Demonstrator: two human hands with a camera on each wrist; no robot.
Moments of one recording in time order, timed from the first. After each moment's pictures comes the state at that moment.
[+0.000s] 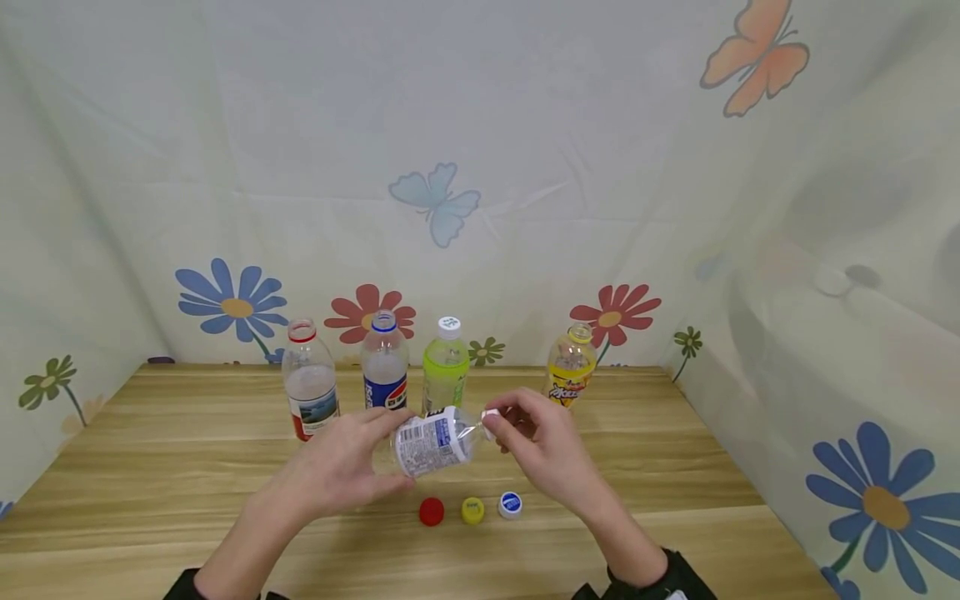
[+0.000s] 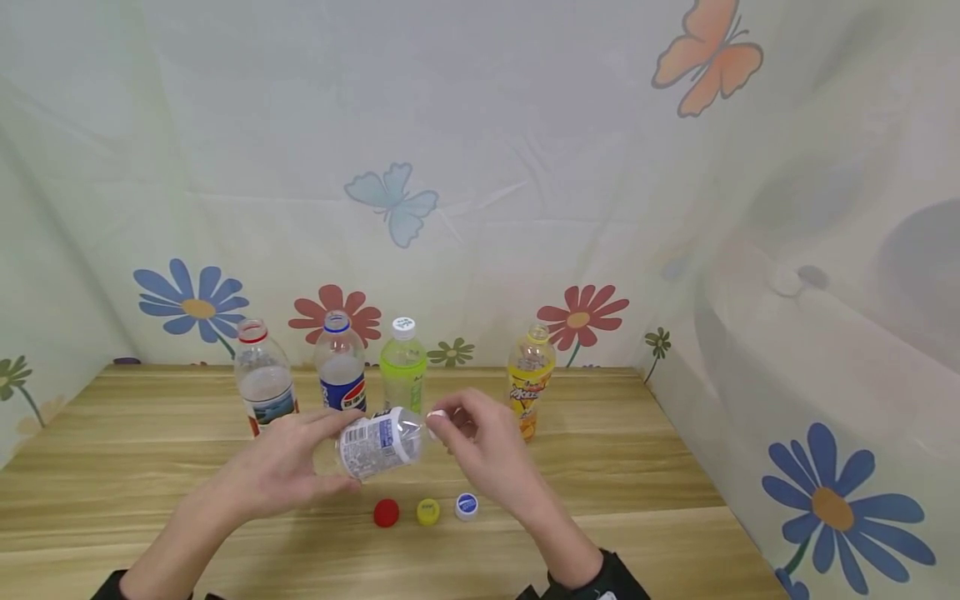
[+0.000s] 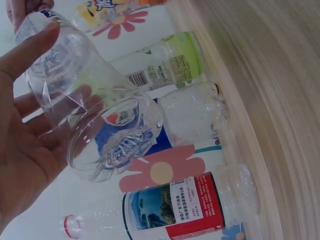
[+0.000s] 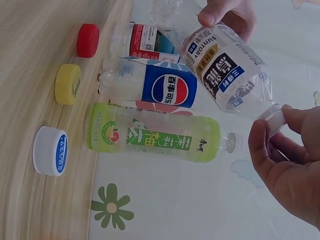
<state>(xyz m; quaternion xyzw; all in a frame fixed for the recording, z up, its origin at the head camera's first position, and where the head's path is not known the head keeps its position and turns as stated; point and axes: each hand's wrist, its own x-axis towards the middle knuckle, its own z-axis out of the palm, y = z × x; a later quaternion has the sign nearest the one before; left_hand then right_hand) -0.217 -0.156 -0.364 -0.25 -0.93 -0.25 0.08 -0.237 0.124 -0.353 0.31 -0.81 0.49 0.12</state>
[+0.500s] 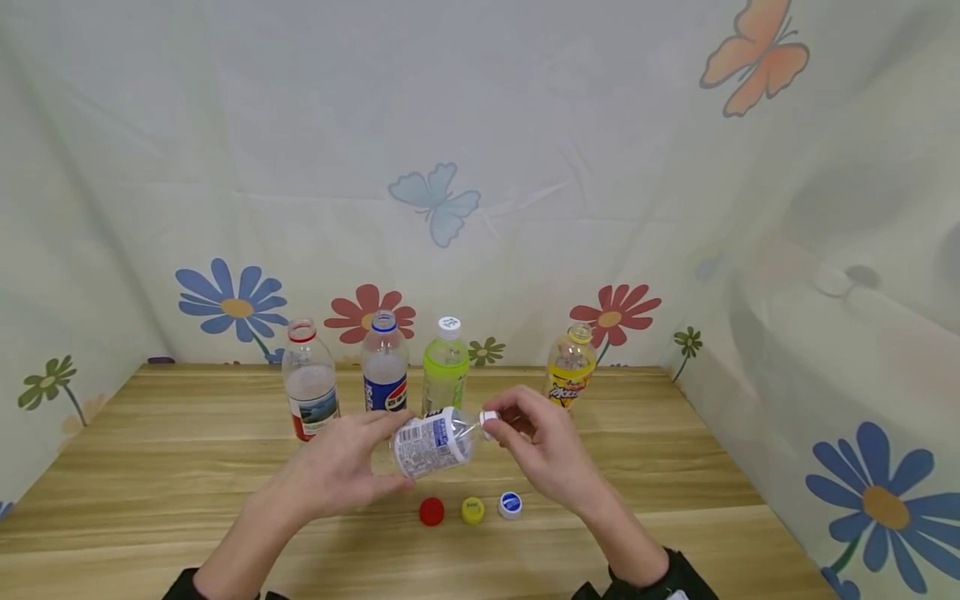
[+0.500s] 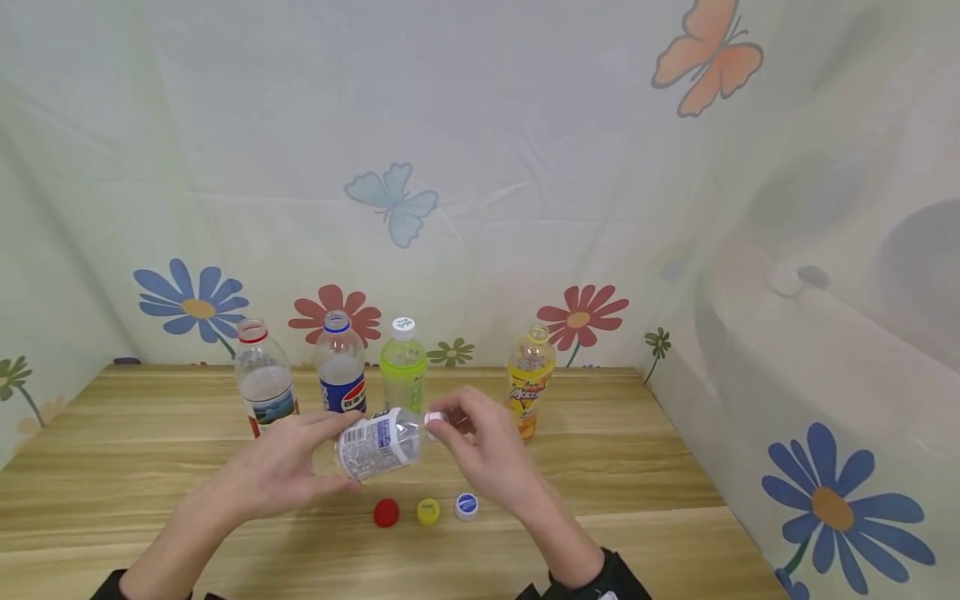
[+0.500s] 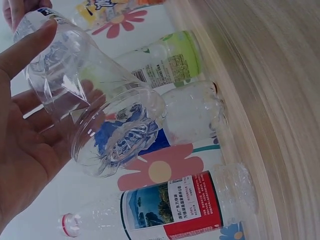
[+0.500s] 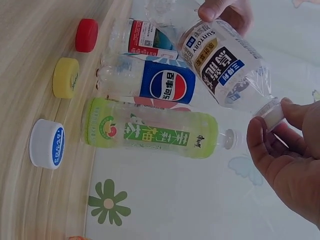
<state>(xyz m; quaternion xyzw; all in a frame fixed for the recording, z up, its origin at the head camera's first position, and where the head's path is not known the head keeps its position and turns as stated) -0.217 -0.159 -0.366 -0.26 -0.93 -0.26 0.07 -0.238 0.124 -0.354 0.35 -0.79 0.49 0.12</state>
